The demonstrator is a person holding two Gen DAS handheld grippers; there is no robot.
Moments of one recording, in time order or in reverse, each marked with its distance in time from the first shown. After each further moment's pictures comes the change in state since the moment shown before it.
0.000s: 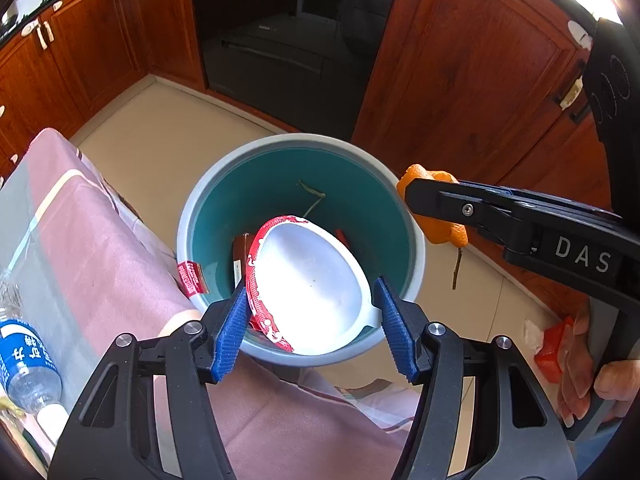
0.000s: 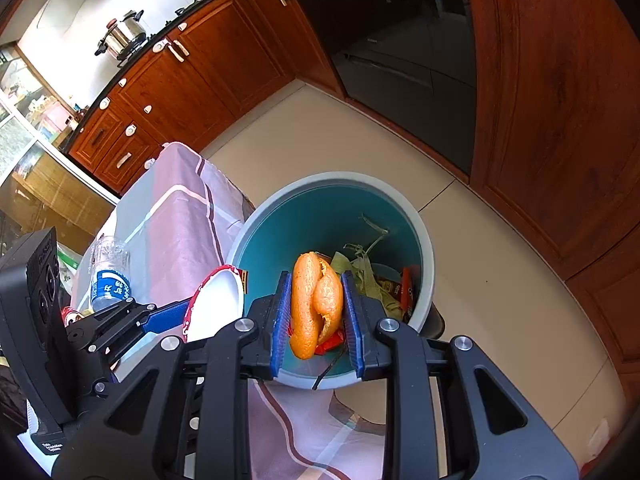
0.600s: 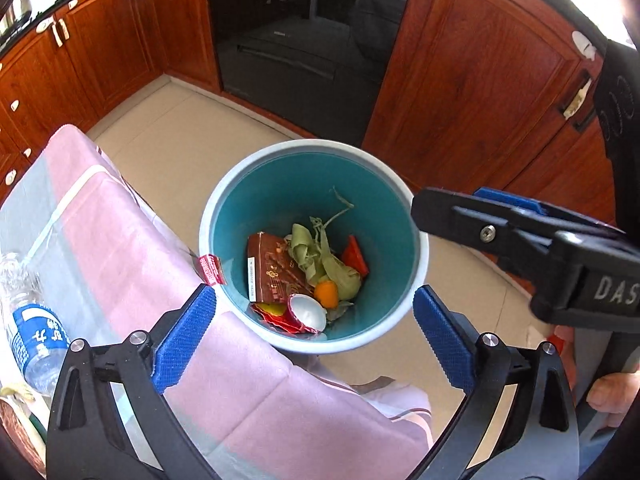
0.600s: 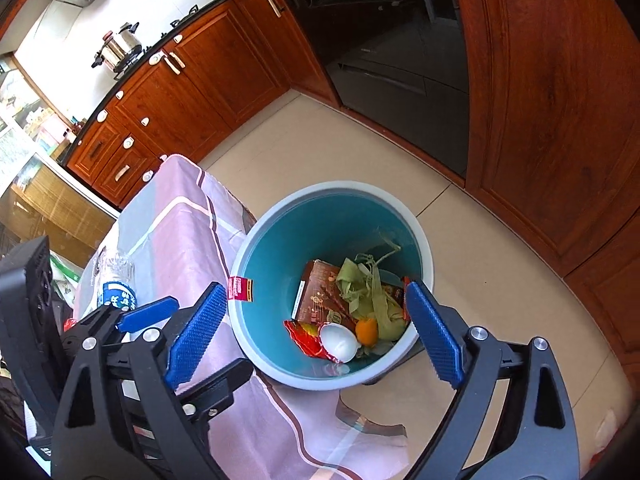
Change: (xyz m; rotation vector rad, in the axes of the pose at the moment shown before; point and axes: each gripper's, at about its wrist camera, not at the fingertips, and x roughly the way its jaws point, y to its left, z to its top) left arm -0.021 -0.001 -0.005 -0.039 -0.014 0.032; right arm -0.011 0.008 -0.001 0.024 -0.021 -0.018
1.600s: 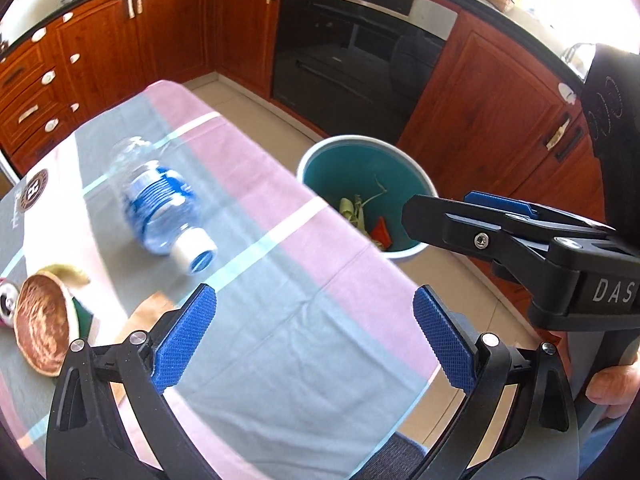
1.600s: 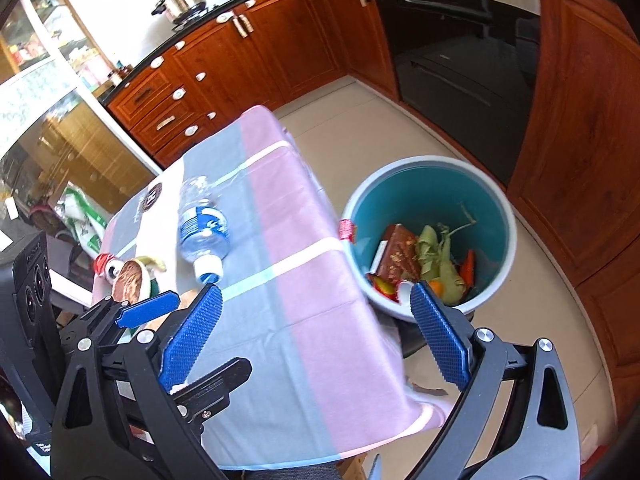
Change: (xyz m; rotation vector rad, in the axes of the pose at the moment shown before) left arm -0.118 0.079 -0.121 -0.162 -0.108 0.015; right arm -0.042 0.141 -0.069 -0.196 0.041 0.057
